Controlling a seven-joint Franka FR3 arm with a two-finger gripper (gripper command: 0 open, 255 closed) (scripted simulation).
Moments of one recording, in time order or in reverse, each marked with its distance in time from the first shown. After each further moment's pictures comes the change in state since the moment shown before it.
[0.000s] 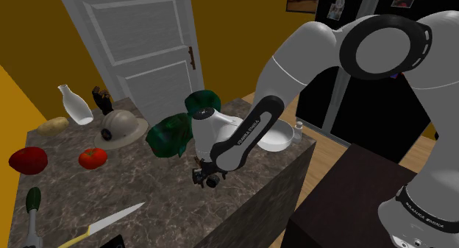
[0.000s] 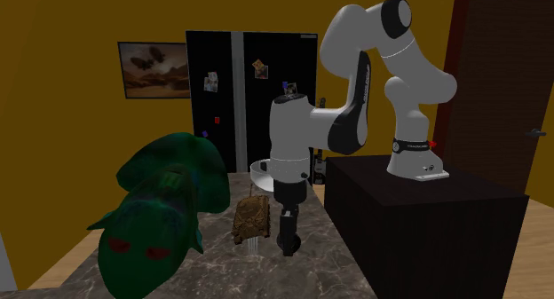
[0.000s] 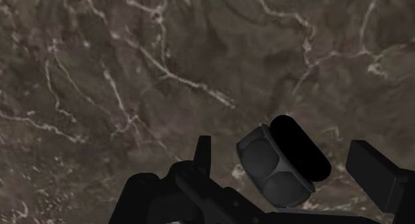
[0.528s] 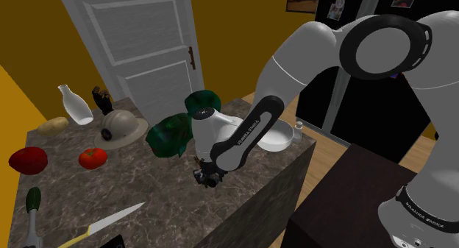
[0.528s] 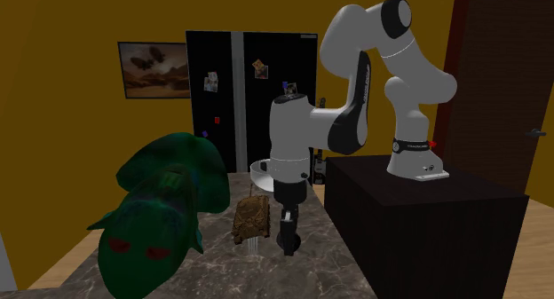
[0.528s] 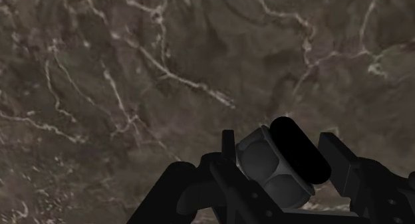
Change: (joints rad) arm 0.000 0.000 0.000 0.000 0.000 0.000 0.000
